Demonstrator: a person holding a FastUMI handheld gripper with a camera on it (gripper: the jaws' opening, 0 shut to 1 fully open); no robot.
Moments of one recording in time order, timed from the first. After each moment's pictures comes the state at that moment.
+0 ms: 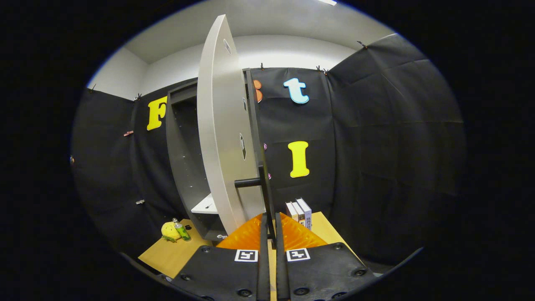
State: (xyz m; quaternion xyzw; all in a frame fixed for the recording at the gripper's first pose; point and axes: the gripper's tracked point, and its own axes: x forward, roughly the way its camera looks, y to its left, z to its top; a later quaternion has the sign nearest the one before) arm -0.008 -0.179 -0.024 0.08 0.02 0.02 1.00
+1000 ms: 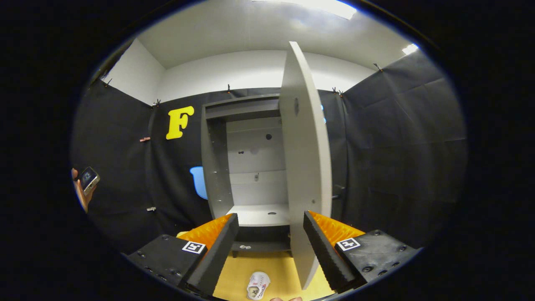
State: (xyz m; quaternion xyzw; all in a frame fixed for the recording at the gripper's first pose) arm -0.062 -0.050 0.023 0.07 -0.04 0.06 1.00
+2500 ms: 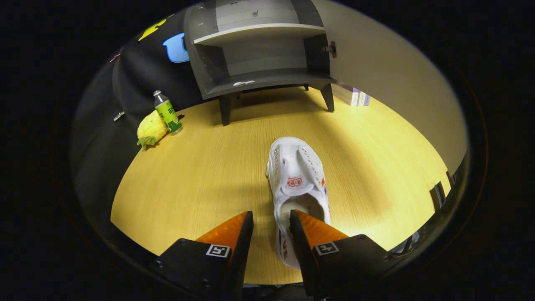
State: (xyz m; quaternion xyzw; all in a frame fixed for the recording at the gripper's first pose) arm 0.016 0.069 -0.513 0.08 0.36 0.01 0.93
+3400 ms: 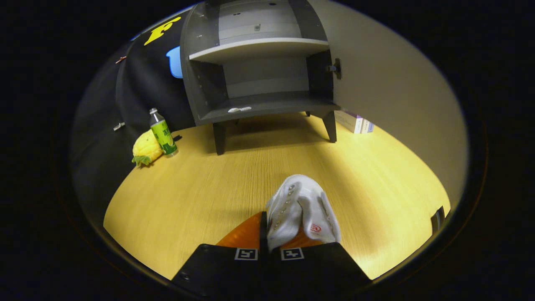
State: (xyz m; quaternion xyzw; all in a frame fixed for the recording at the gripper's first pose) arm 0.067 0.045 -0.467 0.08 0.28 0.01 0.96
